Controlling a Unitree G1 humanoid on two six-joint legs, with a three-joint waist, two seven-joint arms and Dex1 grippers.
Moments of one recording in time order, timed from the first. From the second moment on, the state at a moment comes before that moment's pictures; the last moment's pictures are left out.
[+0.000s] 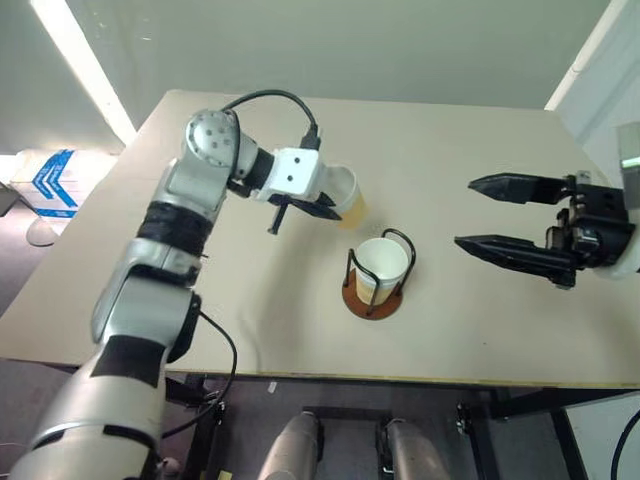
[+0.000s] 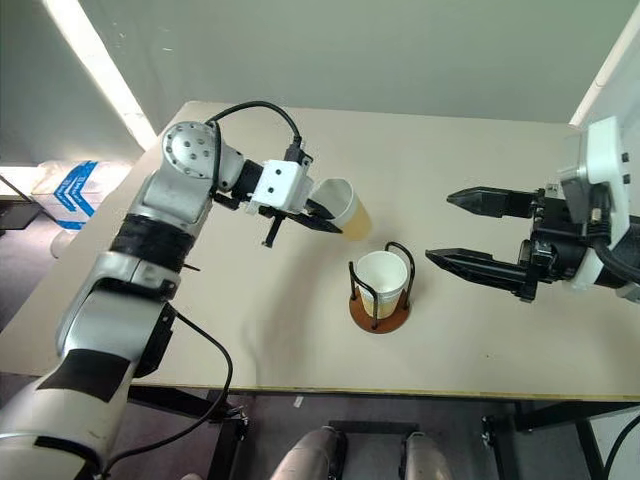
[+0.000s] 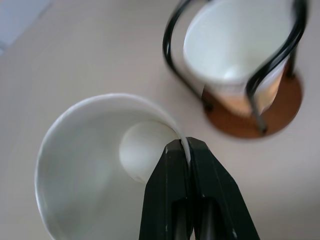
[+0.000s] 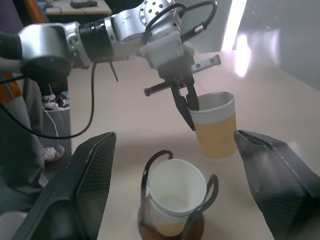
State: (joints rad) left arm -1.20 0.58 -0.32 0.59 -0.08 -0.17 -1.57; right arm -0.44 -1.01 -0.50 -0.60 1.14 1.00 0.84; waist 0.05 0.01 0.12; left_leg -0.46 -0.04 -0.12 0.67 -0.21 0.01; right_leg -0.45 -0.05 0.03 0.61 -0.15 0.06
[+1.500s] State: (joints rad) left arm -1.42 0.66 -0.84 0.45 -0.53 -0.07 -1.58; right arm -0.16 -1.00 -0.58 -0.74 1.38 0.78 0.59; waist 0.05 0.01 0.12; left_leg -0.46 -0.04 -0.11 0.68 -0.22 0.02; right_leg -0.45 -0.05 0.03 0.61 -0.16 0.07
